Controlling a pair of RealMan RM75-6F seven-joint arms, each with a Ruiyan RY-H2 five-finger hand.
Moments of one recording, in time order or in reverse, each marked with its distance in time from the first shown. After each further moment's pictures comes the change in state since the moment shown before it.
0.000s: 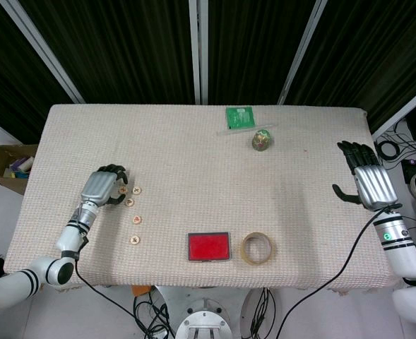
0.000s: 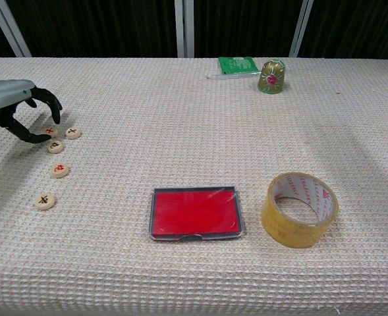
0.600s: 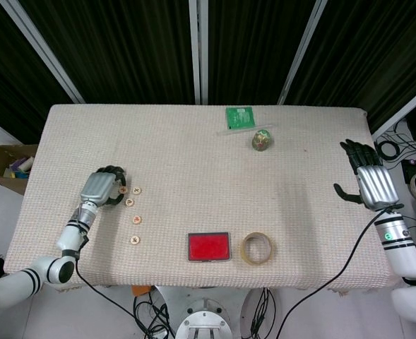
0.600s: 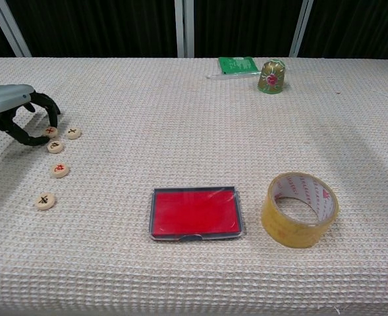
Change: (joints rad) left arm -0.003 -0.017 -0.001 0.035 -0.010 -0.027 -0.011; right arm -0.010 -0.026 0.006 0.038 -0.005 0.011 0.042
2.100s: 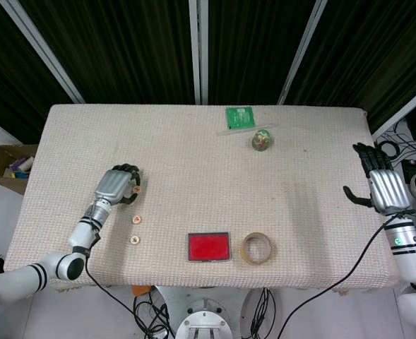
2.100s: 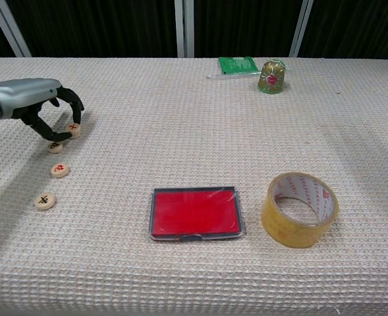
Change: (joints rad) left arm -0.065 0.018 -0.012 -0.114 -0.061 -0.016 0.134; right arm -0.045 0.000 -0.003 0.036 -0.010 0.026 0.070
